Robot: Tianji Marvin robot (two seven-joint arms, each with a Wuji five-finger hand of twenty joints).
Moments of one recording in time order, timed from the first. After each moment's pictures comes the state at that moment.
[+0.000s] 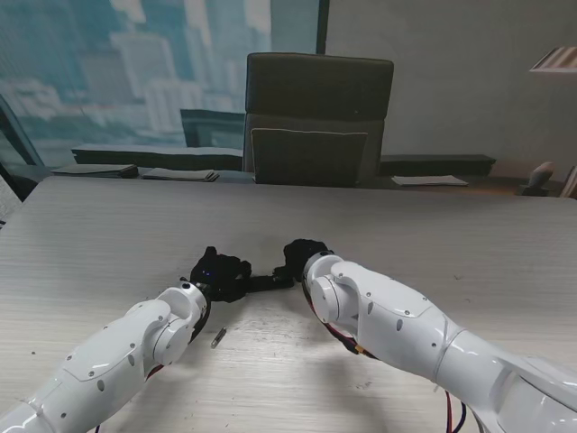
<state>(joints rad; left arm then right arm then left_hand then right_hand) 1.25 -1.07 -0.78 -1.26 0.96 0.04 0.13 -0.90 -1.25 0.41 -1.10 -0.56 0.34 0.02 0.67 -0.45 0.60 -0.10 0.52 0.04 0.72 0.37 0.67 0.10 0.55 0.38 0.59 0.23 0.47 0.45 0.09 0.30 0.82 0.42 0.34 -0.34 0.86 -0.12 1.18 0.13 0.93 0.60 1.18 0.31 1.07 0.57 1.17 0.39 1.33 0.51 0.73 0.60 1.50 0.59</state>
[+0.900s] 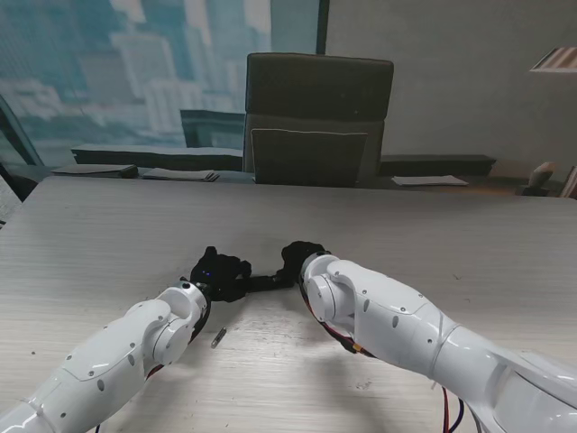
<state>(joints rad) 1.25 -1.07 -0.78 -1.26 0.96 0.04 0.13 -0.88 -1.26 0.37 -1.08 -0.54 0.35 0.05 0.67 -0.44 0.59 -0.10 0.52 0.04 0.73 0.37 0.67 0.10 0.55 0.38 0.59 0.23 0.47 0.45 0.09 0.30 0.82 0.42 0.42 -0.38 0.93 -0.10 1.20 0.17 0.93 0.60 1.21 0.31 1.07 0.57 1.20 0.39 1.33 0.51 0.76 0.61 1.51 0.60</state>
